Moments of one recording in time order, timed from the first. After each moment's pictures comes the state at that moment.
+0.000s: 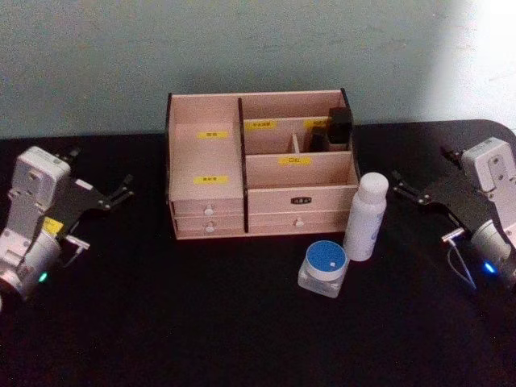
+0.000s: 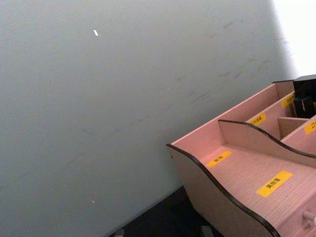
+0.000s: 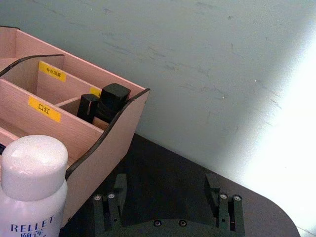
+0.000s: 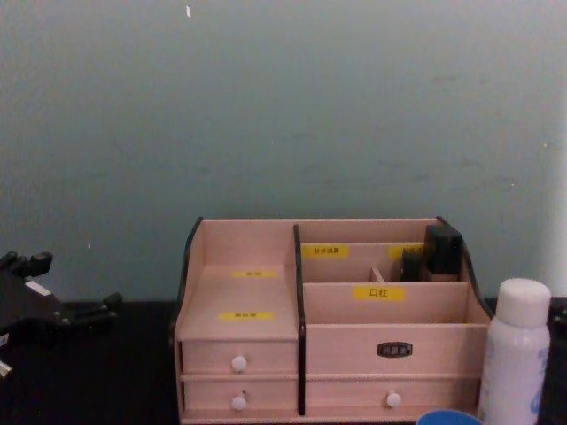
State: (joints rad) left arm -0.20 0.60 0.45 -1.41 -0.25 -0.12 0.03; right arm 0.20 0.60 -0.45 -1.41 0.25 -0.12 -0.03
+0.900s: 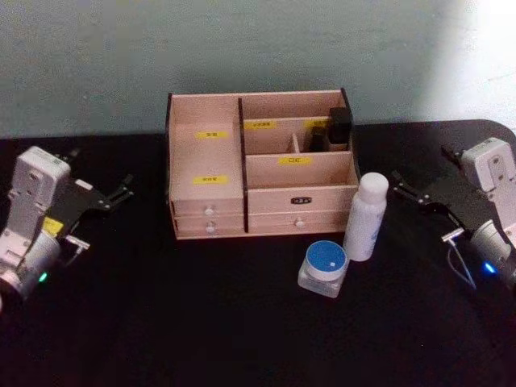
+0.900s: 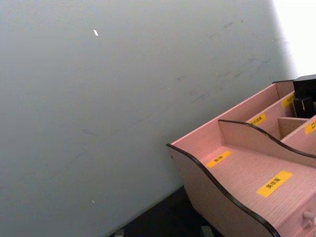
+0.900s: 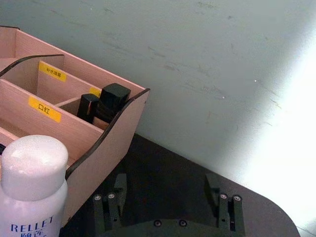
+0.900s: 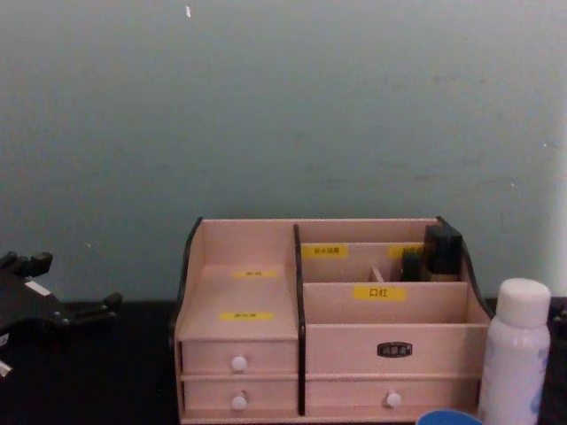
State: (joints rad) left arm -0.20 0.60 0.45 -1.41 -0.25 -0.12 0.03; right arm 0.20 0.60 -0.45 -1.41 0.25 -0.12 -0.03
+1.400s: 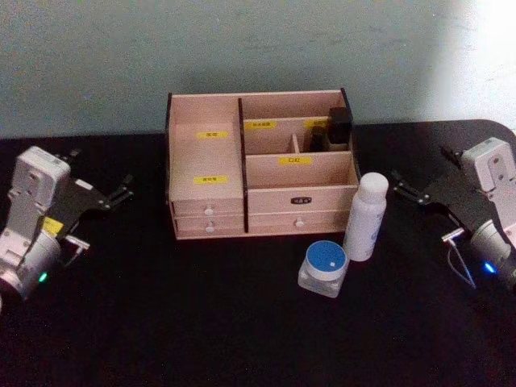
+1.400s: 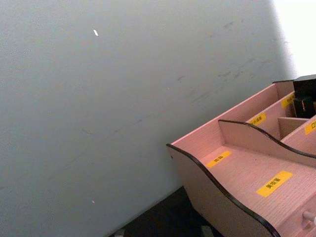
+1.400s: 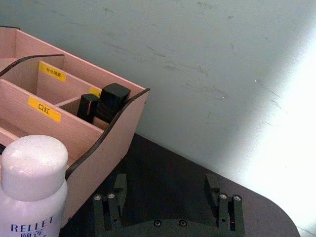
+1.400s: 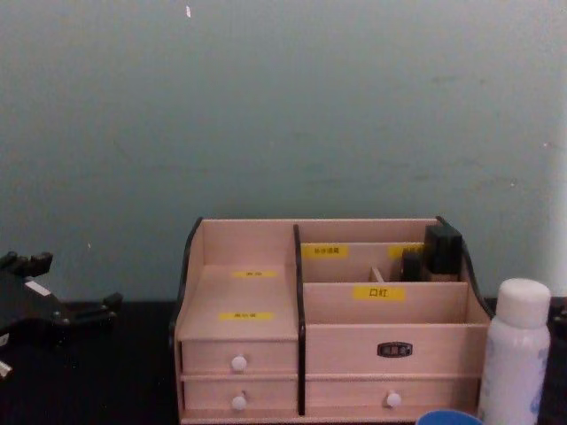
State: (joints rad) left arm -0.20 0.60 0.45 -1.41 -0.25 -0.12 0.03; right arm 0.20 0.60 -0.45 -1.41 0.25 -0.12 -0.03
